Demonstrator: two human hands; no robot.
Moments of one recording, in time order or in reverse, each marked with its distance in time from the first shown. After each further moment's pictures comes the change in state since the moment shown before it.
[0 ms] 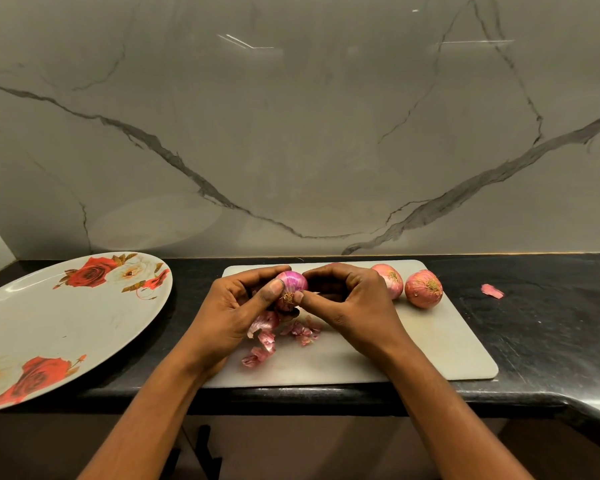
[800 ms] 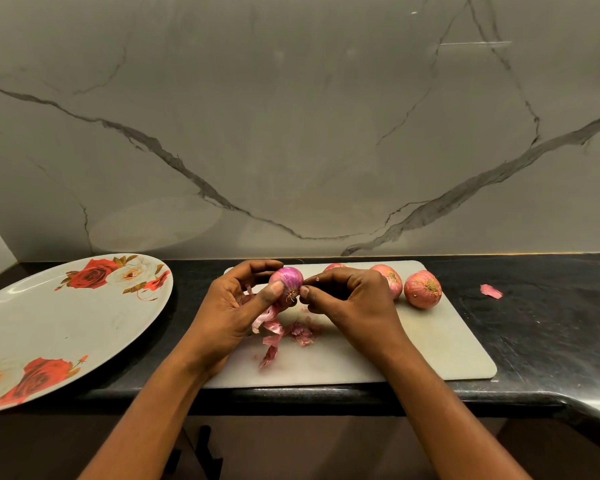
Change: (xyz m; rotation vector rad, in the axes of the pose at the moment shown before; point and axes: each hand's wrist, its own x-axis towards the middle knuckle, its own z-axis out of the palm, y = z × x) left_hand 0.004 -0.005 -0.005 0.112 0.048 0.037; right_hand 0.005 0.010 0.000 -0.072 0.059 -0.013
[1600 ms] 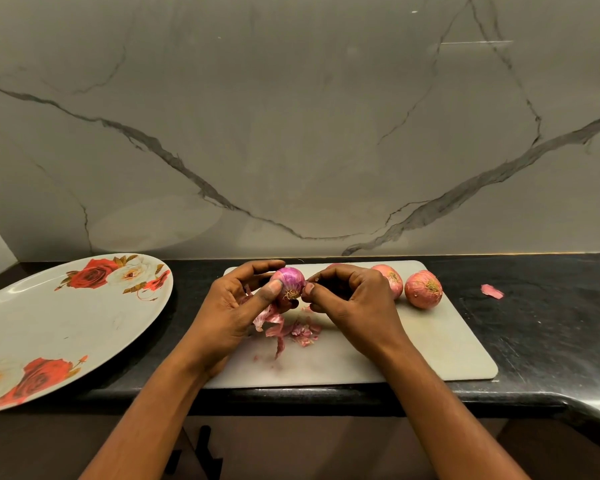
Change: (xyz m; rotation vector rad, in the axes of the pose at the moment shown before) left_hand 0.002 -0.001 -0.001 -0.023 -0.026 -0.028; right_hand -0.001 0.000 0.001 -0.007 0.033 0.013
